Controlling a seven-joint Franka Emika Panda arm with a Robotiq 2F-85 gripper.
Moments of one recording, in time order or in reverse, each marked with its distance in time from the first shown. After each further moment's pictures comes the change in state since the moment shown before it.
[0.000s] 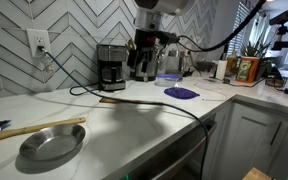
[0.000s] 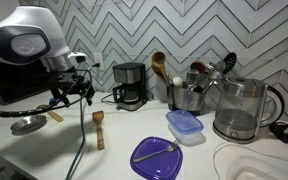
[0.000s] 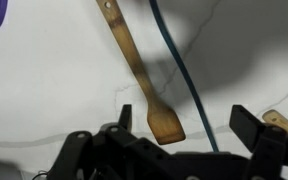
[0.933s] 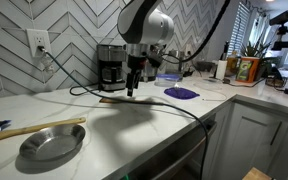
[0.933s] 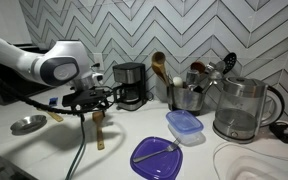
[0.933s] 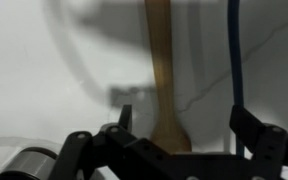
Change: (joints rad) arm -0.005 0.299 -0.011 0.103 0.012 0.123 -0.286
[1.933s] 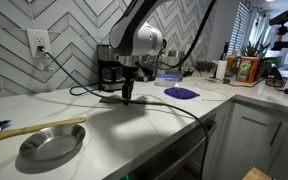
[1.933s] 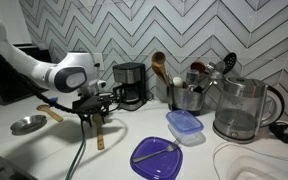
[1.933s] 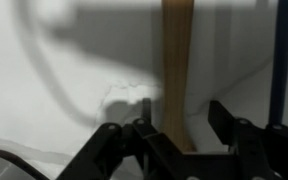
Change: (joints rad) arm -0.035 0.147 0.059 0.083 -0.008 0.021 -0.068
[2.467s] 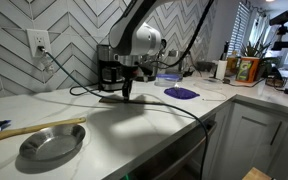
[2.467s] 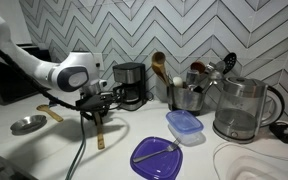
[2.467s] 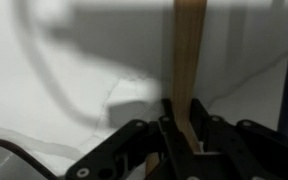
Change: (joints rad) arm -0.017 0.020 0.015 0.028 0.001 -0.005 -0.044
